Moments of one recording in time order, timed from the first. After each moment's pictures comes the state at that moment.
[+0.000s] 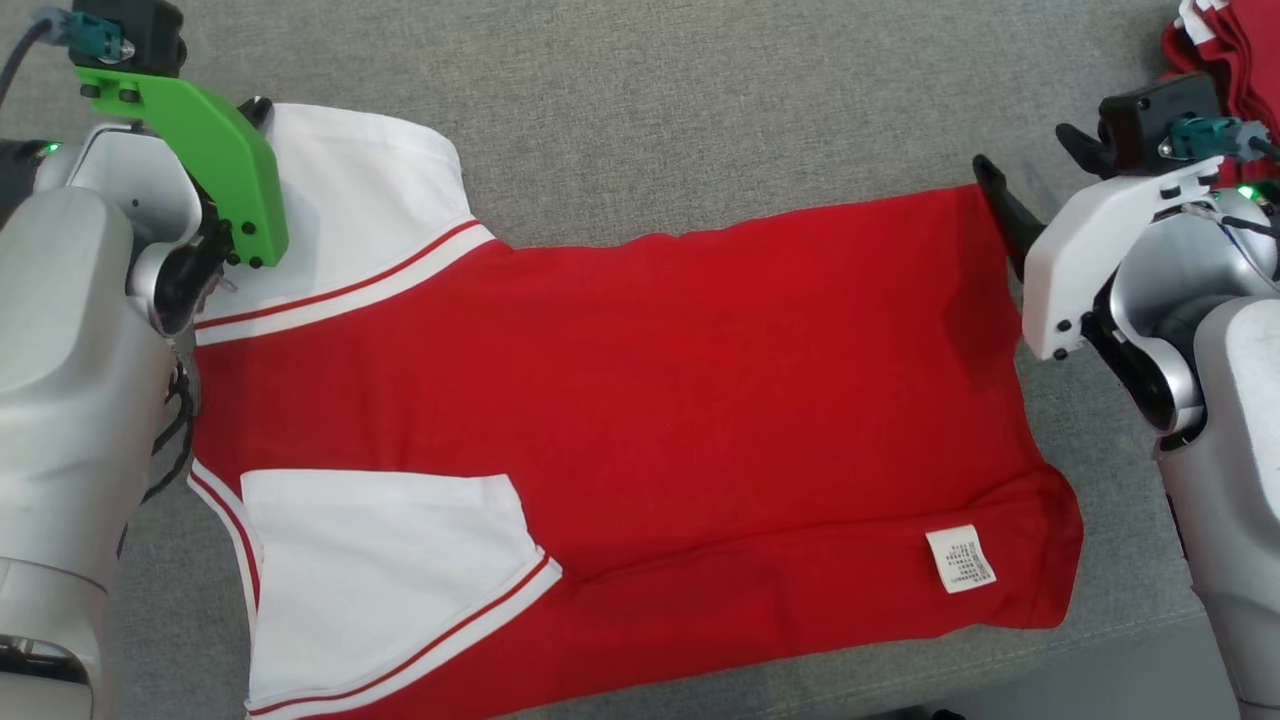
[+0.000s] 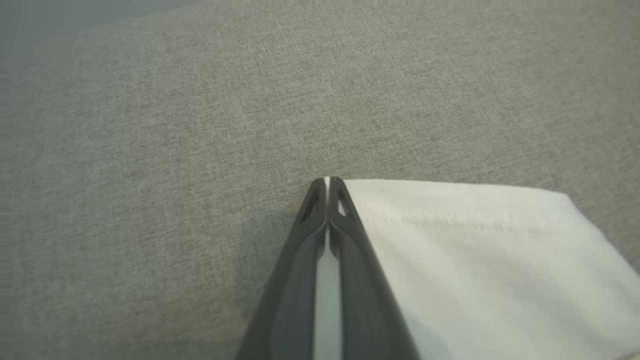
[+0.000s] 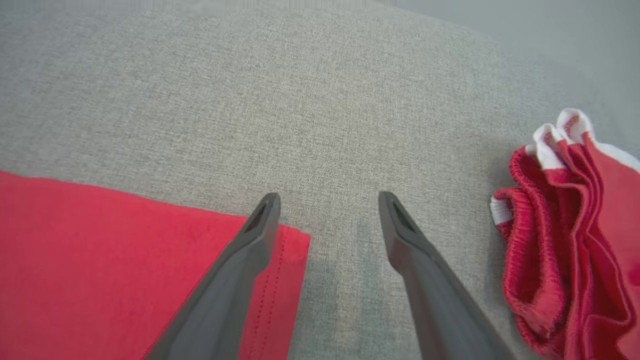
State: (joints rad) left arm -1.06 0.35 -0.53 0.84 -0.63 -0.13 0.35; right arm -0.60 -0.30 0.14 0.10 0.20 0.13 0.54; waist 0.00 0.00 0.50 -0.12
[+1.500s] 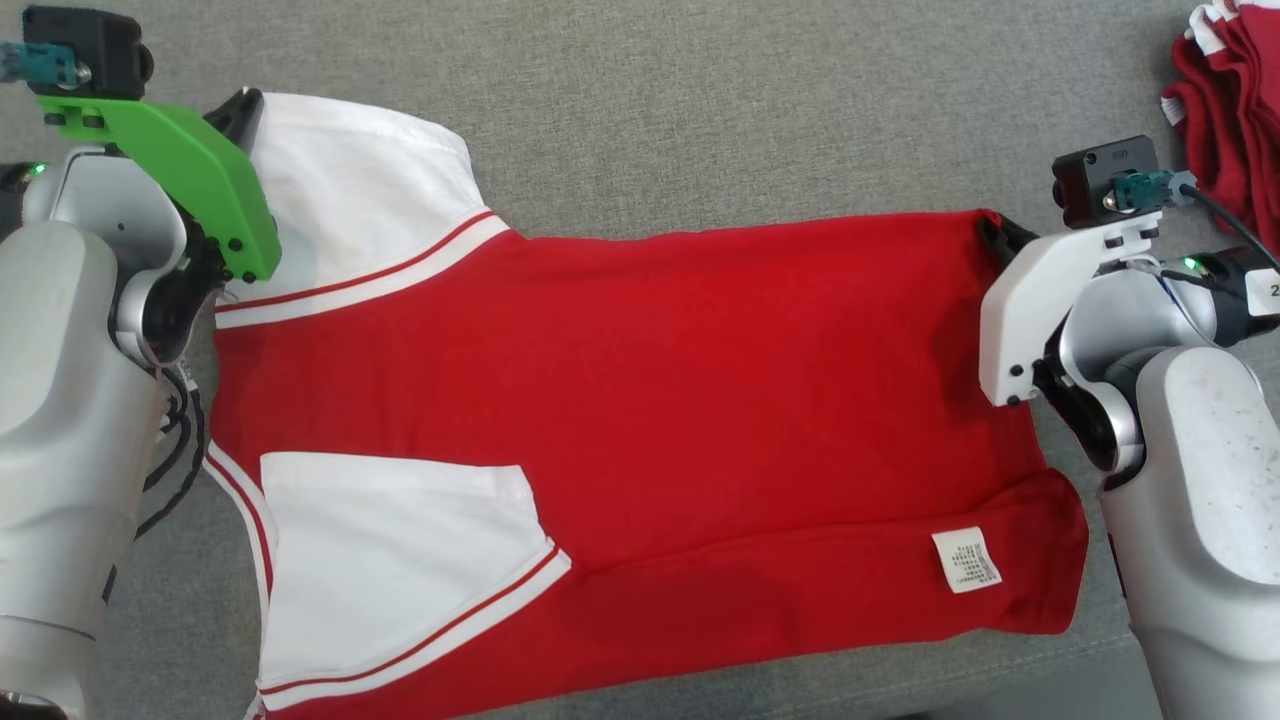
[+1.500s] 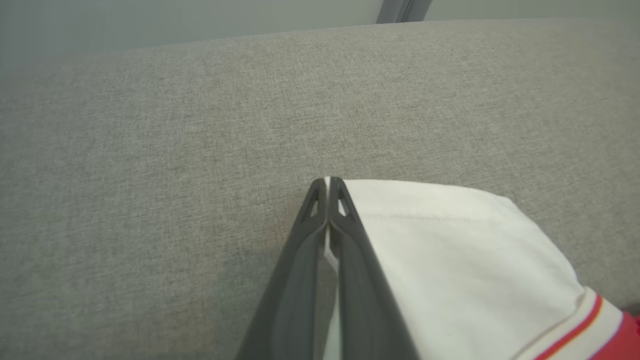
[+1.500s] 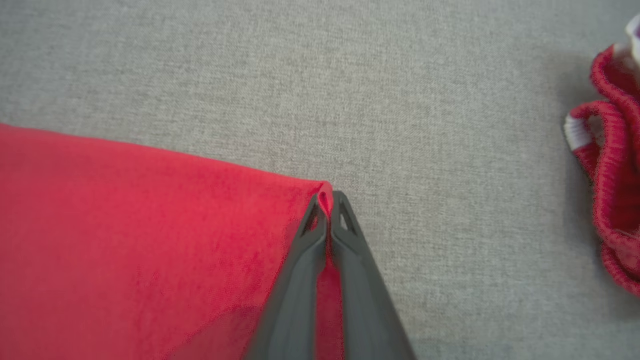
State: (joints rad) left arm -0.98 0.40 -0.49 0.67 -0.72 -0.08 0.30; right arm -0.54 -0.16 0.05 0.14 0.10 0.13 0.58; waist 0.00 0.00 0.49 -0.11
